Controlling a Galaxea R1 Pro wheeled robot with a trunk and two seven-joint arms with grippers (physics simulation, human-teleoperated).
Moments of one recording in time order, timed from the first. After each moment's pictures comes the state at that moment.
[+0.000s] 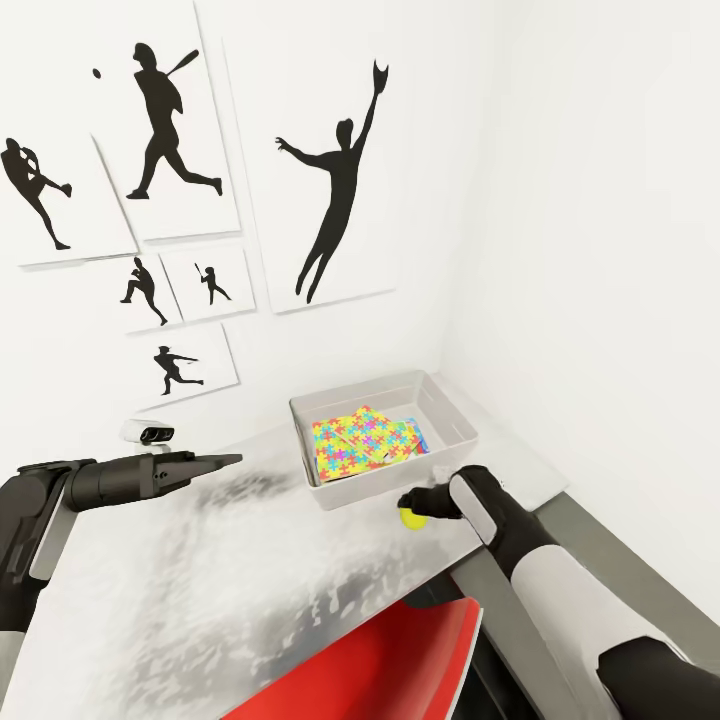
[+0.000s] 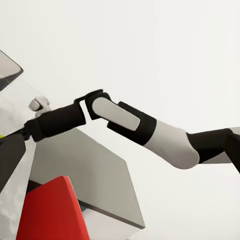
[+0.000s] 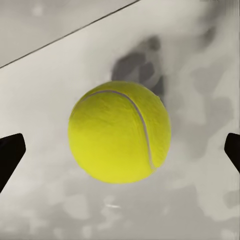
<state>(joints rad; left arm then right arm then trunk) -0.59 0.35 0.15 -1.38 0.31 1.02 -1.57 -0.85 0.01 0.29 -0.68 -0.56 0.82 -0.13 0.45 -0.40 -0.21</state>
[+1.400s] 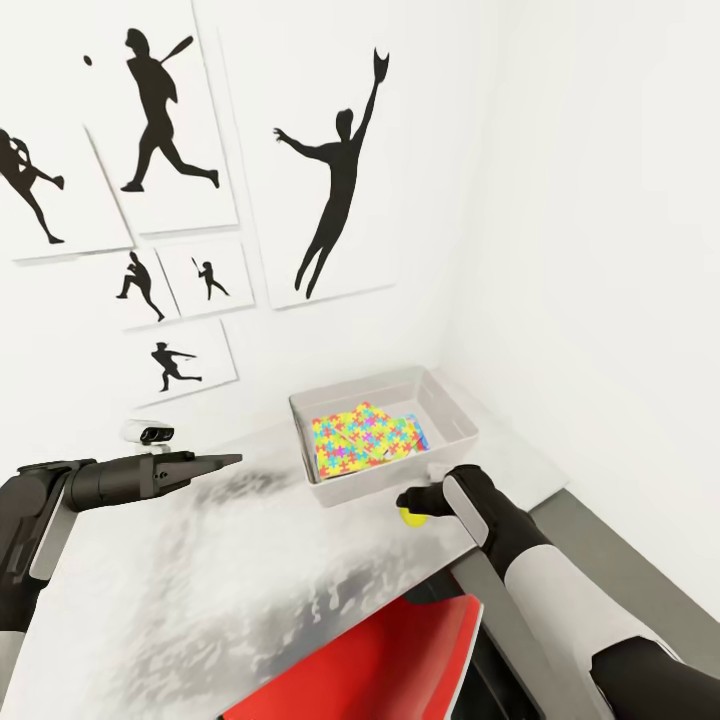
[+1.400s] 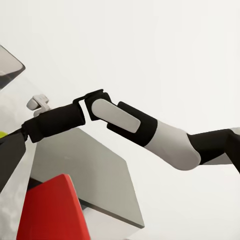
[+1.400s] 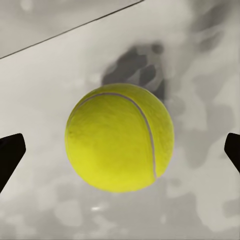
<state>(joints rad) -0.59 0.35 0.15 -1.38 0.31 1.02 -1.57 -0.85 0.04 0.29 -0.69 -0.48 0.81 -0.13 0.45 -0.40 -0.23</state>
